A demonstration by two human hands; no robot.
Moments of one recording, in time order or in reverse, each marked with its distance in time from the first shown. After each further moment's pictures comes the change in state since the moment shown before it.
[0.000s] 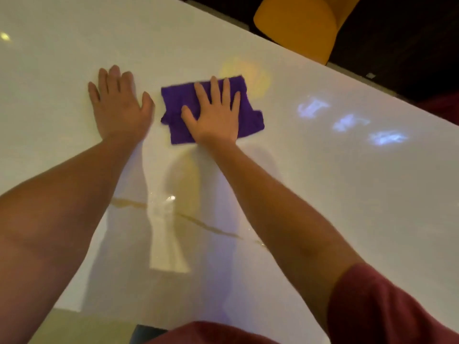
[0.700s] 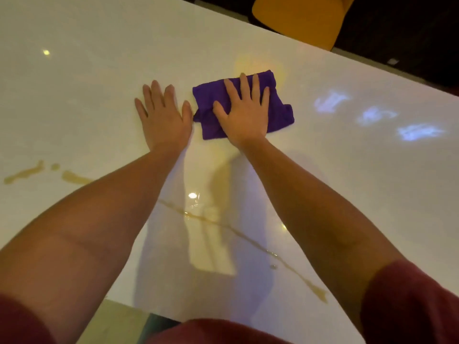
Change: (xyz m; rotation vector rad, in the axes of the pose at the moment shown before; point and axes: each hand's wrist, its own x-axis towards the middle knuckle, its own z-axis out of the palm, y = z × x) left_hand -0.084 0.141 0.015 0.043 -0.103 -0.046; right_hand -0.031 0.134 -0.019 0.003 0.022 0.027
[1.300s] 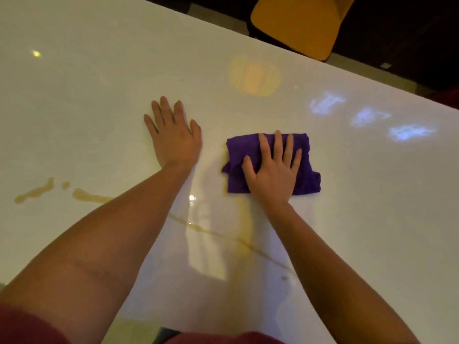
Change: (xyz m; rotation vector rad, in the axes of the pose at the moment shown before) left_hand 0.002 0.001 -0.002 0.035 -0.041 0.002; right_hand -0.106 0.025 0.002 -0.018 0.056 0.214
